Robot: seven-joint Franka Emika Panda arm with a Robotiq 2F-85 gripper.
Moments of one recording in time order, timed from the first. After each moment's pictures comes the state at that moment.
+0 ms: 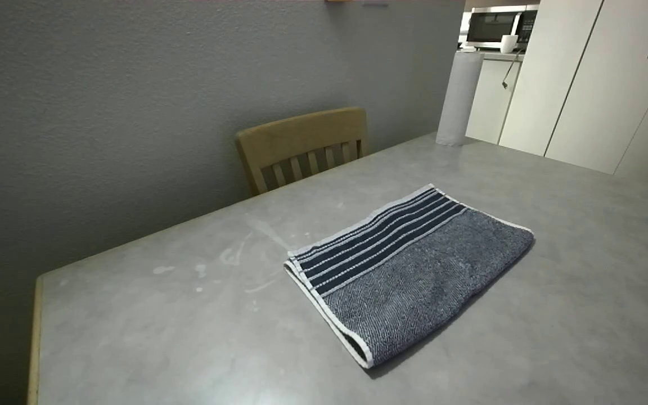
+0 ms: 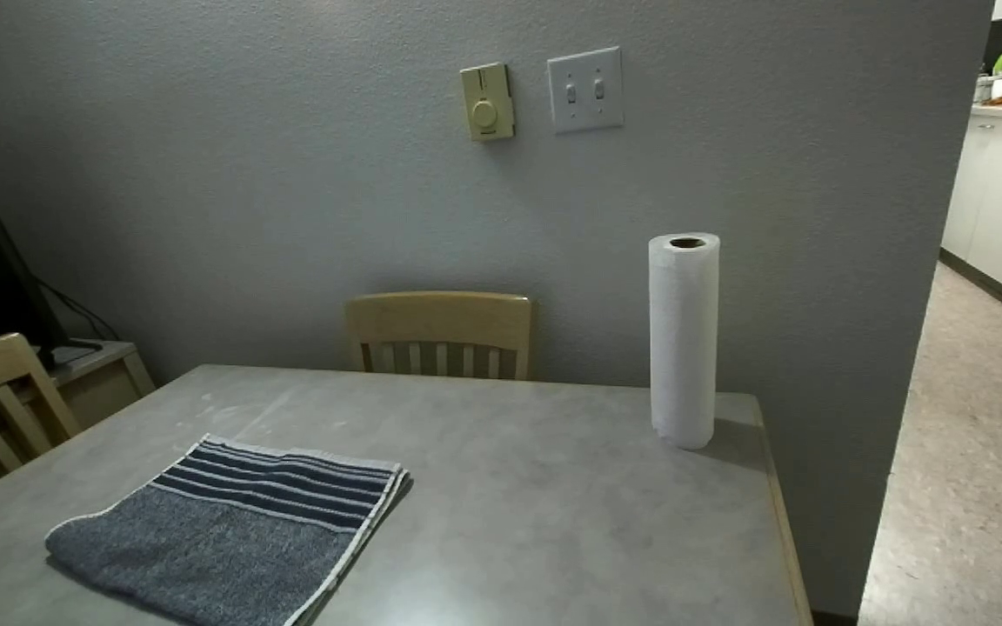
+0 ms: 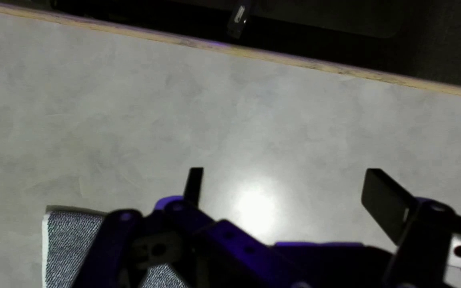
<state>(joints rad) 0.22 -0.45 0.23 -2.72 0.11 2.20 0.16</state>
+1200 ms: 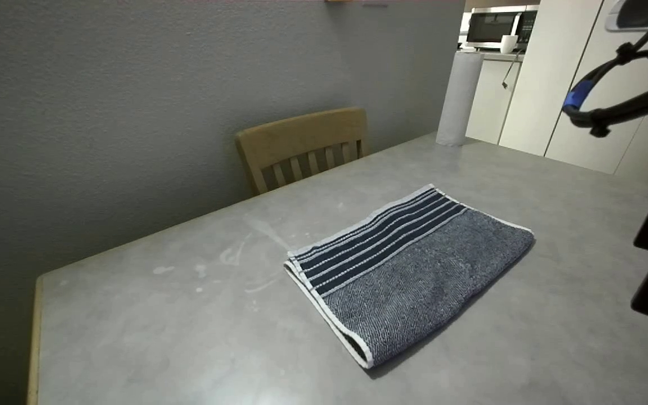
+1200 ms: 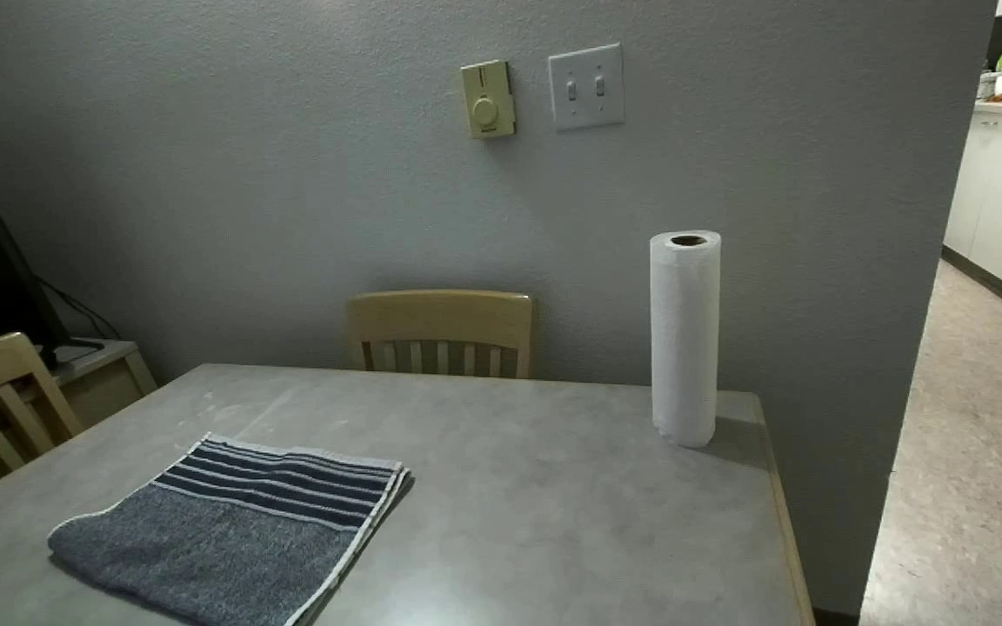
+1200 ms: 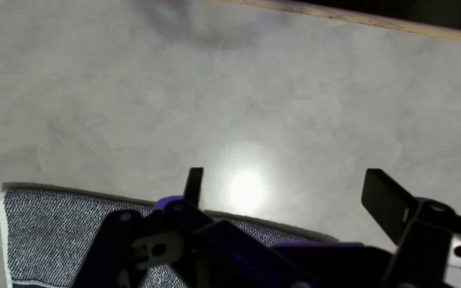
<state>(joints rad) 0.22 -0.26 0.23 -2.66 0.11 2.38 0.19</state>
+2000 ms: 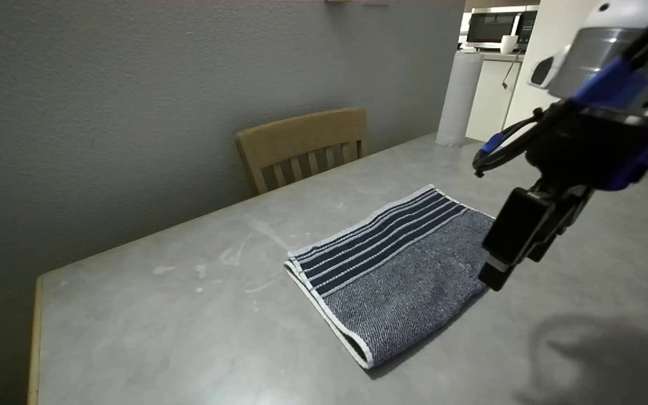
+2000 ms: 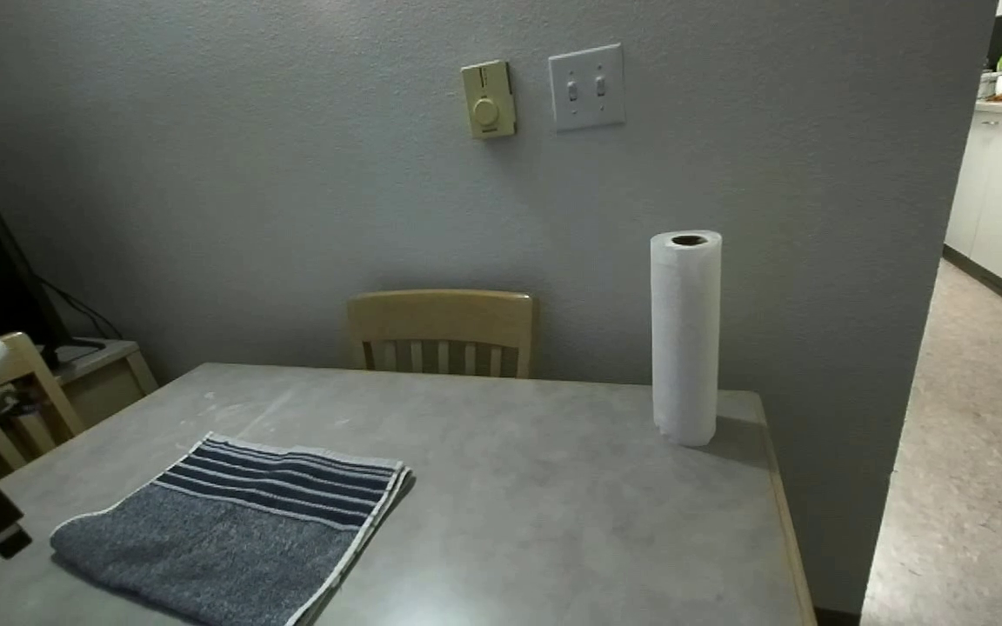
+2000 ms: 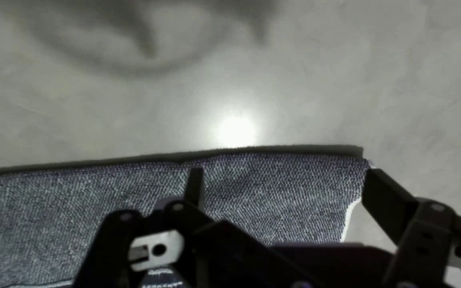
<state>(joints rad) 0.19 0.01 0.19 -2.59 0.23 2.75 0.21</state>
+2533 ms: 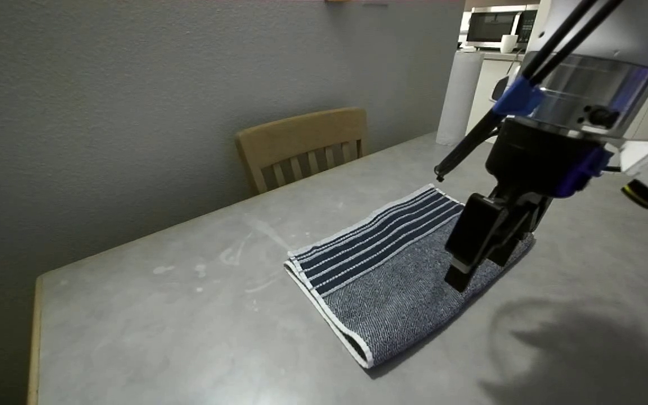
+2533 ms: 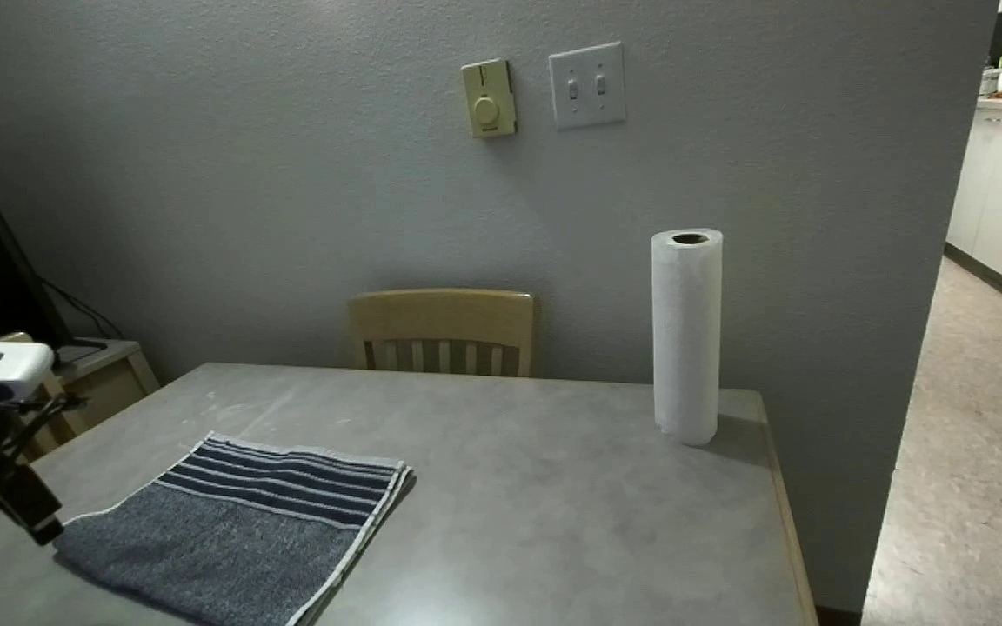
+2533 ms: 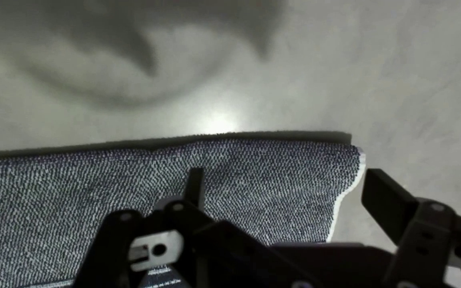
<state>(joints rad) 0.19 0.12 0.18 -2.50 0.32 2.76 0.11</state>
